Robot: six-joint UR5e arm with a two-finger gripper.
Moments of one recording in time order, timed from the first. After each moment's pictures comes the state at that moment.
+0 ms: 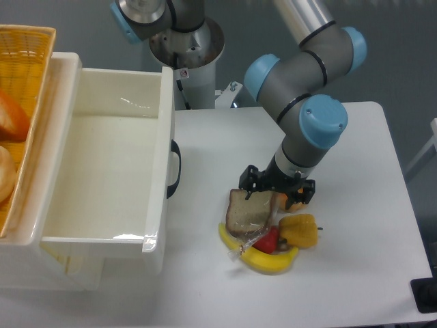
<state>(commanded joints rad) 2.64 -2.01 -1.55 -1.20 1.37 0.88</state>
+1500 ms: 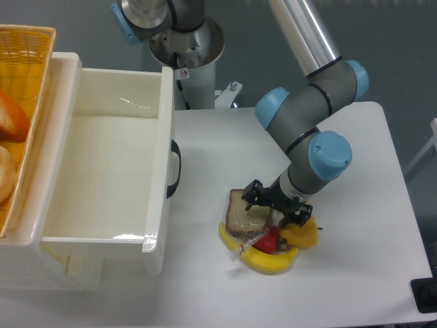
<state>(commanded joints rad) 2.63 -2.12 -1.55 -1.20 1.34 1.00</state>
